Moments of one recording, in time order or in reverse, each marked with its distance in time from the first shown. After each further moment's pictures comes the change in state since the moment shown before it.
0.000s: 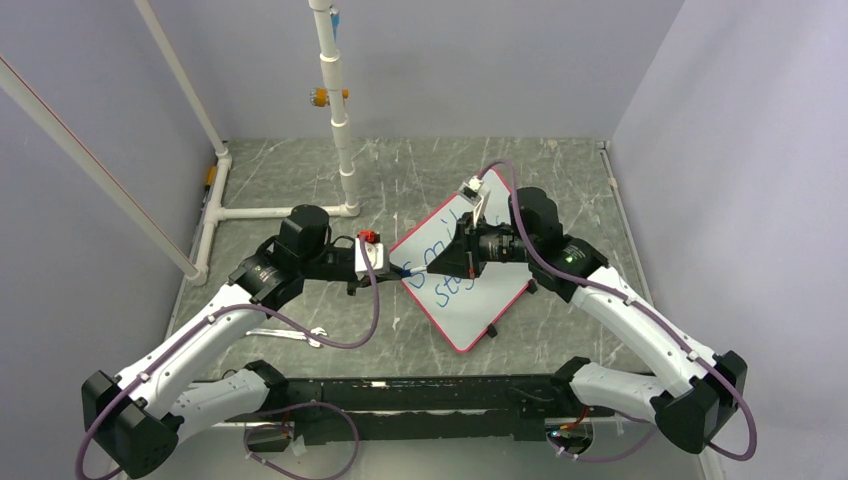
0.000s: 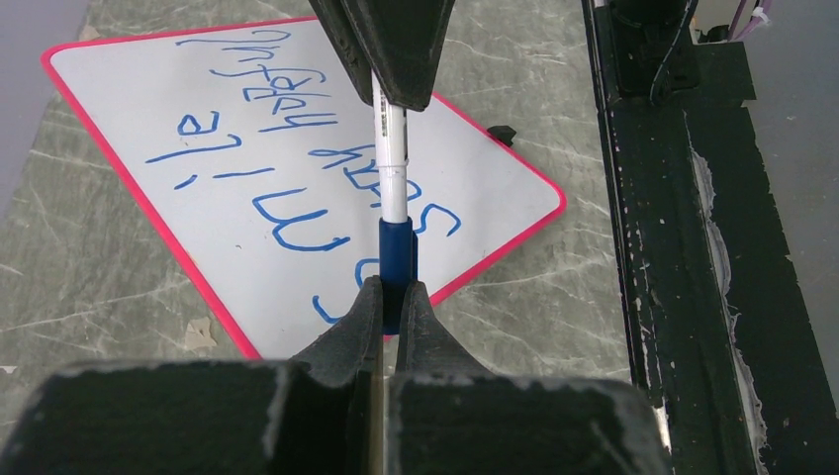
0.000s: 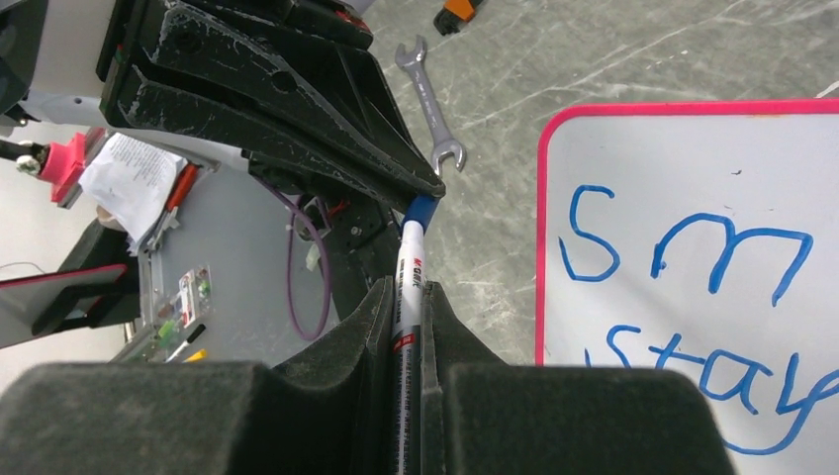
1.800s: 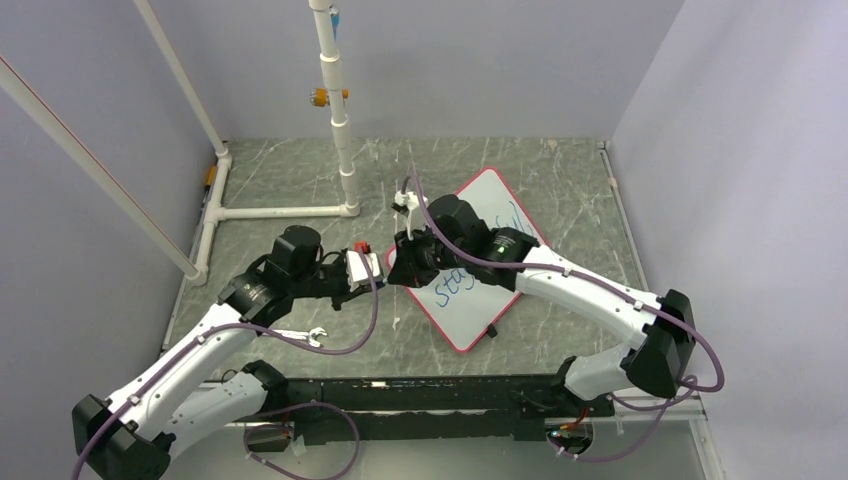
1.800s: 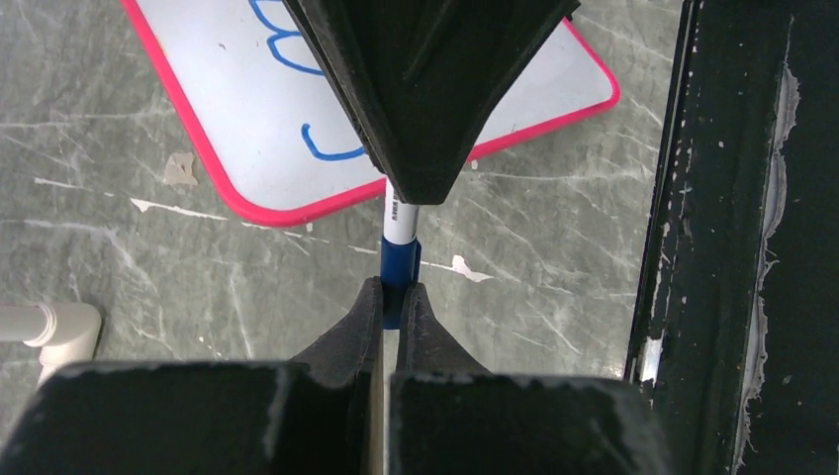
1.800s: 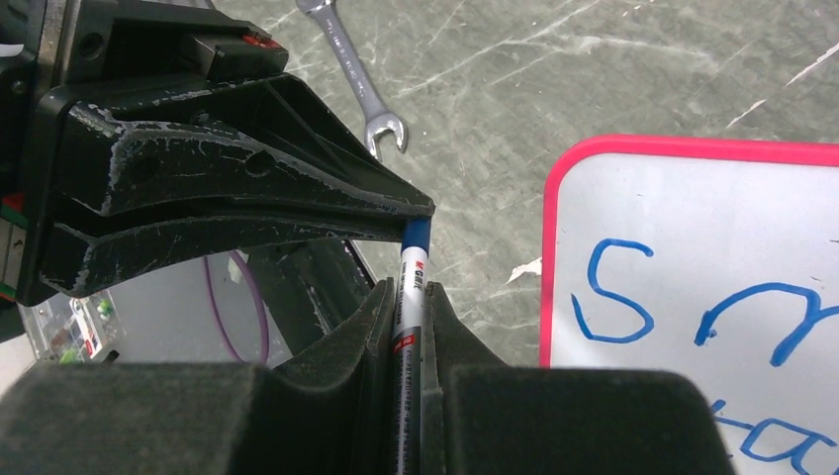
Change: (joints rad) left arm 0.016 -0.121 -0.119 -0.111 -0.225 -0.046; right arm 0.306 0.311 0.225 -0.122 0.396 -0.004
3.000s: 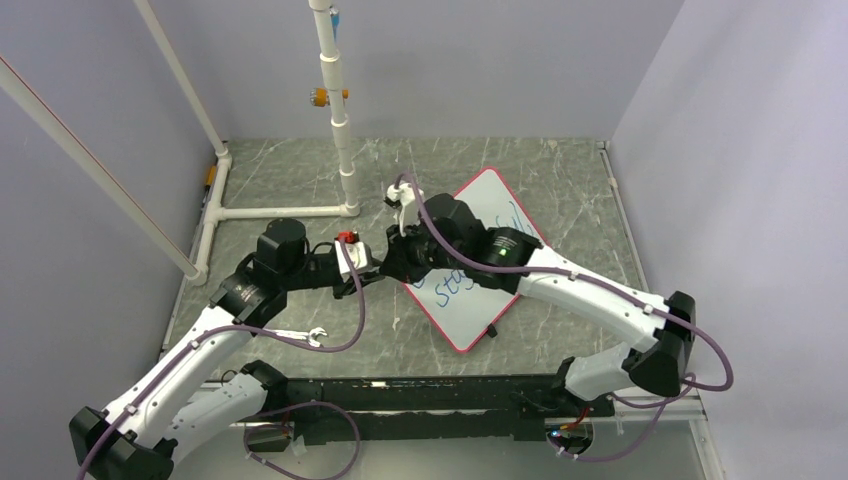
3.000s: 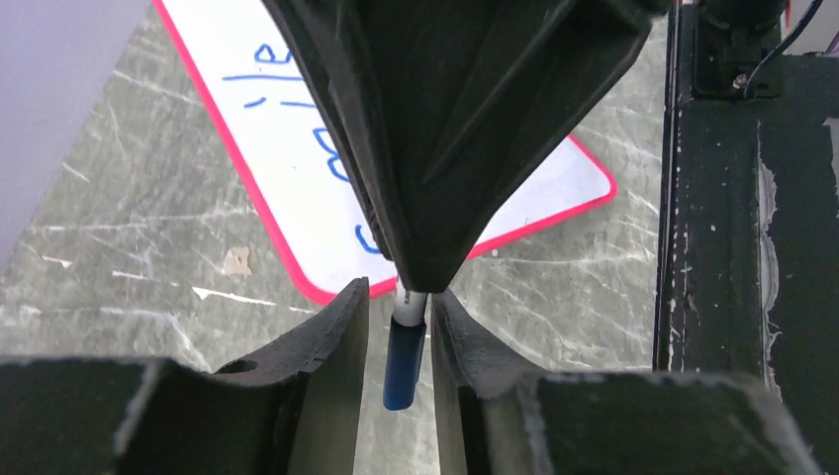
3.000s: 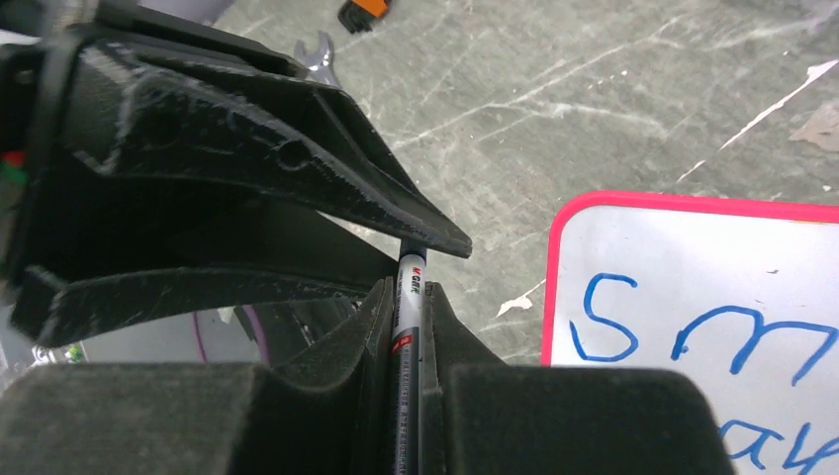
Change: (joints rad) left arm 0.058 -0.029 0.015 0.126 0.110 -0.040; right arm 0.083 0.010 0.108 -0.038 0.174 -0.019
